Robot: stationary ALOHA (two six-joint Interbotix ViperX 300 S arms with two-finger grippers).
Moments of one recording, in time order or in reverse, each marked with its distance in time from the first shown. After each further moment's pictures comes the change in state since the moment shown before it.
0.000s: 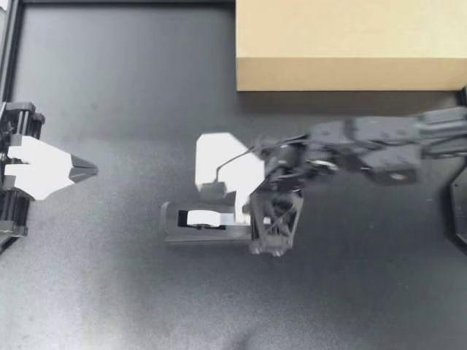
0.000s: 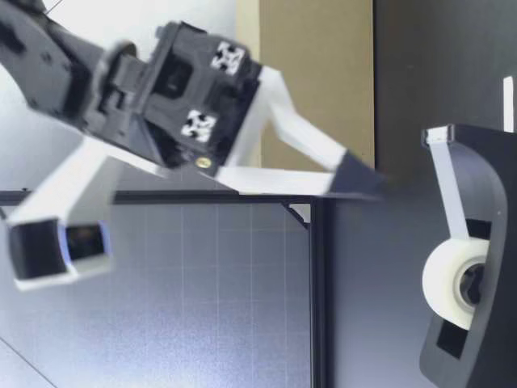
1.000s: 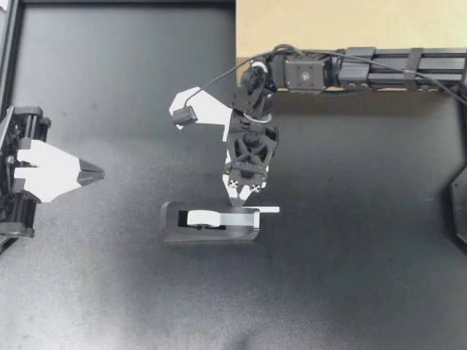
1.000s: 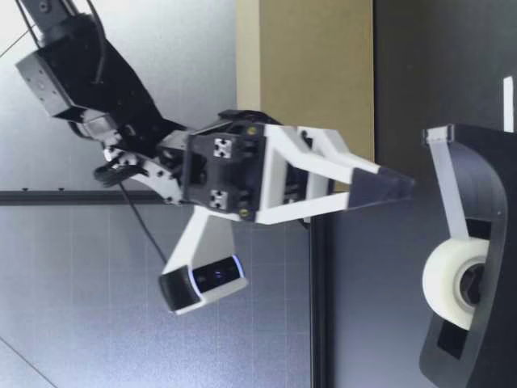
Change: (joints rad) left arm 0.000 0.038 0.003 0.000 0.002 -0.003; right arm -0.276 0.287 -0.219 0.365 0.442 -0.207
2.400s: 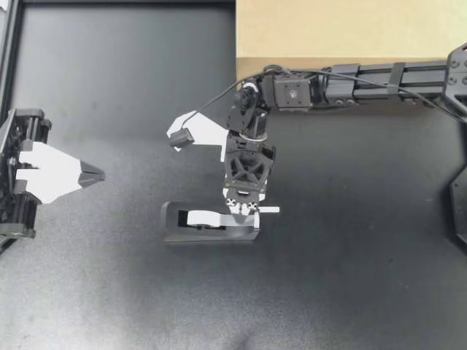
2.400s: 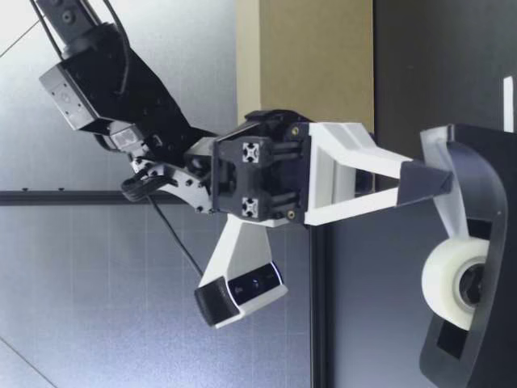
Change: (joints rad) left arm -0.002 0.002 0.014 -0.002 -0.002 -0.002; right arm 0.043 0.041 0.000 0.044 0.028 0.041
